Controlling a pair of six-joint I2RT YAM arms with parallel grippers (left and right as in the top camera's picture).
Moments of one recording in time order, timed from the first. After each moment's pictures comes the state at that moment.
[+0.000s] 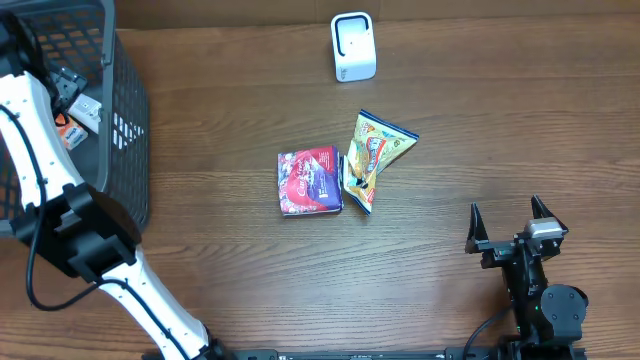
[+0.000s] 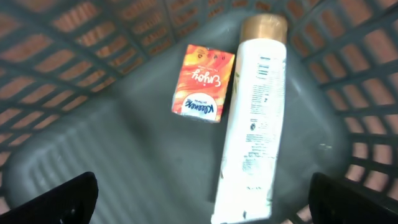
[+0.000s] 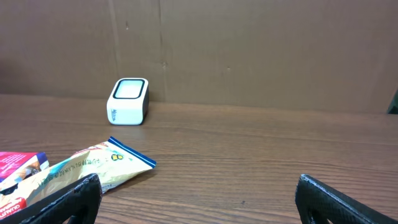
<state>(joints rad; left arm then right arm) 0.51 2.28 2.35 -1.21 -0.24 -0.57 0.01 0.01 0.02 -0.03 -0.09 -0.01</state>
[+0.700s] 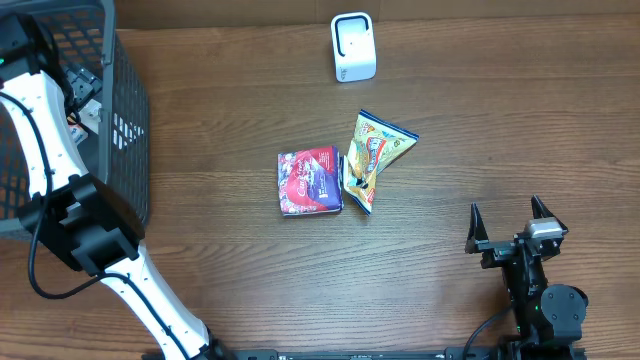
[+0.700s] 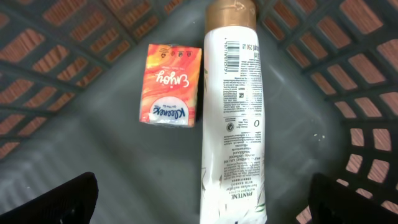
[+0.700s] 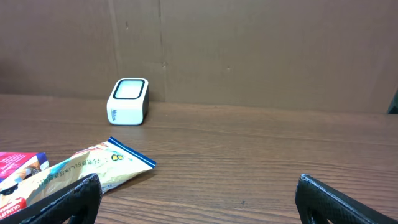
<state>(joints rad) 0.48 2.32 2.31 -1.13 -0.21 -0.46 0.01 0.01 0.02 -0.03 -0.09 -0.01</state>
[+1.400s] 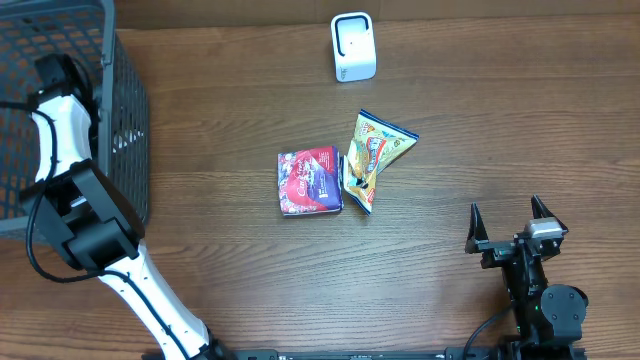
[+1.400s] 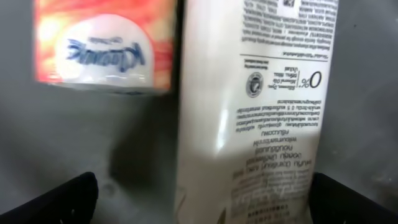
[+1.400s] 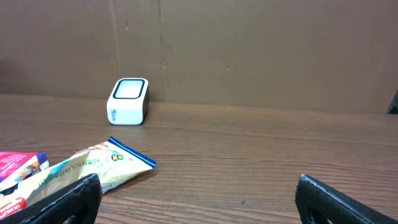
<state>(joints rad) 0.48 2.32 1.96 -0.87 -0.14 -0.48 0.01 0.01 0.02 -0.03 -0.09 -0.01</state>
